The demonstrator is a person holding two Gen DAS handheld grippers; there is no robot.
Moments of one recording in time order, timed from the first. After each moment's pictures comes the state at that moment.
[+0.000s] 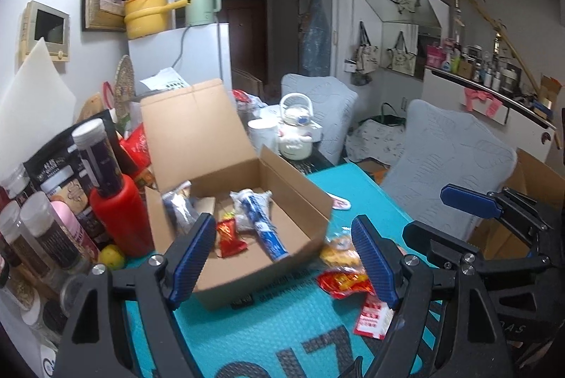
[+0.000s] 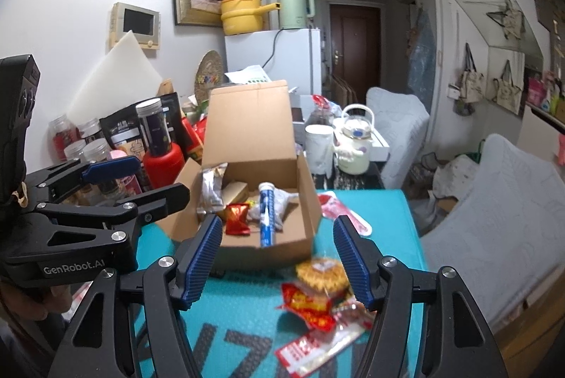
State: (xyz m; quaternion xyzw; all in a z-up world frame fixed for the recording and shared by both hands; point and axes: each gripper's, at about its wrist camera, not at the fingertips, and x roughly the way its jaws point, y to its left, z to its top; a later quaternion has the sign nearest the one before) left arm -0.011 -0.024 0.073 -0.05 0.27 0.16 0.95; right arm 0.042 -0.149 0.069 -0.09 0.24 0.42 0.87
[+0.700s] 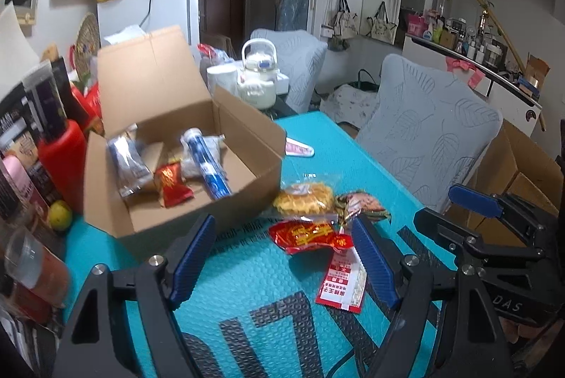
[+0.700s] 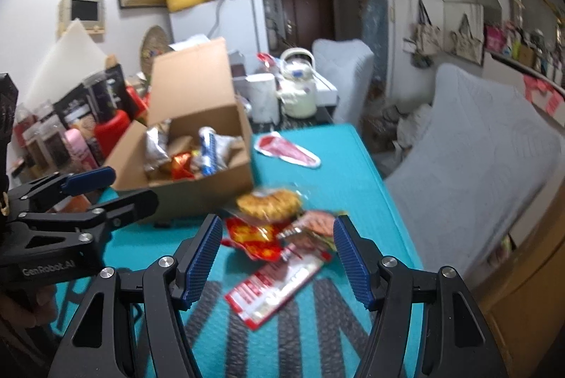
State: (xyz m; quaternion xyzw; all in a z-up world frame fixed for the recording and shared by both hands) left arm 0.014 -0.063 -0.003 -0.08 0.33 0.11 0.94; right arm 0.067 -0.209 -0.009 -0.07 0.32 0.33 0.89
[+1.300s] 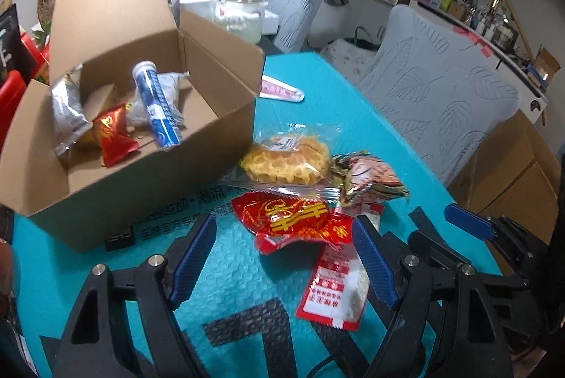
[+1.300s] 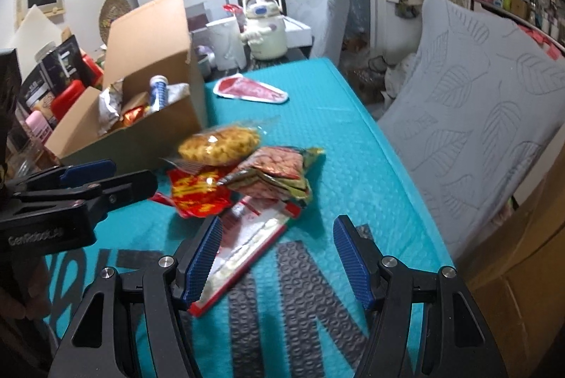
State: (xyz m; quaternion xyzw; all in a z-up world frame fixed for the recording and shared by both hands) left arm 0.088 -0.061 -0.075 -0.12 0.42 0.08 0.90; right arm 0.118 -0.220 -0.079 -0.07 0.40 0.30 0.87
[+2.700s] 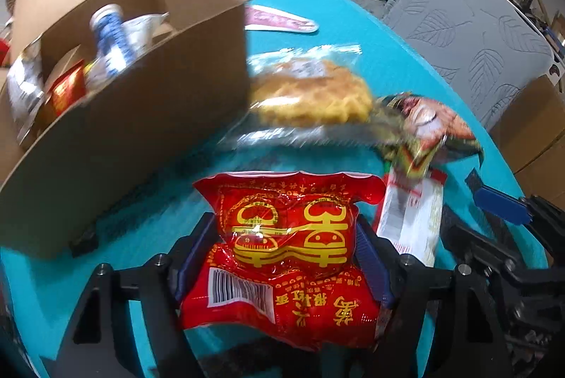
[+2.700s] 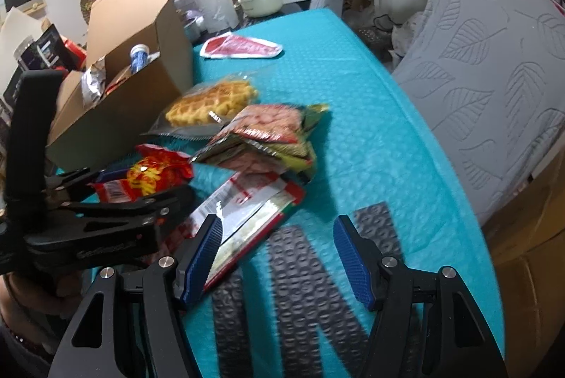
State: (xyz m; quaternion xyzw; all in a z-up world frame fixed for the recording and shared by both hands) left arm 0.106 -0.063 -0.131 -0.10 0.51 0.08 0.85; right arm 0.139 -0.203 -0.113 -0.06 0.48 0.31 0.82
